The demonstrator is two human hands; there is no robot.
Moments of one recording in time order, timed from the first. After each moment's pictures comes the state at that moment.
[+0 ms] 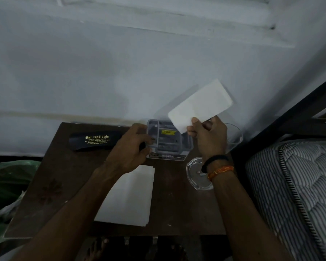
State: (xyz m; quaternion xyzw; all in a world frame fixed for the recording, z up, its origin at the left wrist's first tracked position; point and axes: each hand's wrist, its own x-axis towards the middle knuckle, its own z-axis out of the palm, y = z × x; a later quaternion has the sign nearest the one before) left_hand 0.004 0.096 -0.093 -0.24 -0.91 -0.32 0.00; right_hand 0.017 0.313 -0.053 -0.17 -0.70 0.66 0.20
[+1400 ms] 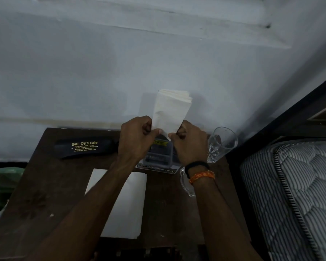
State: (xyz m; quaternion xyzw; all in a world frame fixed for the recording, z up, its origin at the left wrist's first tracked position) left_hand -0.030 0.154 -0.076 -0.11 -0.88 -0.45 0.10; right_hand 0.006 0.302 -0.065 -0.11 -0.93 0.32 0.15
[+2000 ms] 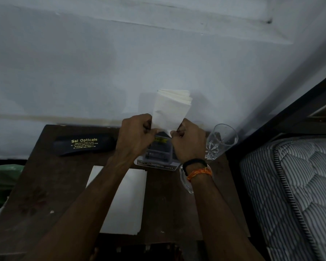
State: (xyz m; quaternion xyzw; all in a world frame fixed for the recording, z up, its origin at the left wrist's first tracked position) left_hand -0.034 0.149 -0.076 -0.15 -0.90 -0.40 0.09; right_hand 0.005 0.296 -0.072 -0.13 -0.92 0.33 0.16
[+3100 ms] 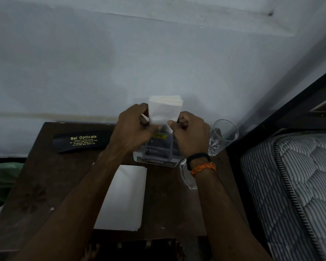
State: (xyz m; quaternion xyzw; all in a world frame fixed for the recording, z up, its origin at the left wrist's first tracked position) left_hand -0.035 0.140 -0.068 -0.18 -0.88 -0.43 0.08; right_hand 0.004 0.302 -0.068 -0.10 -0.89 0.39 0.21
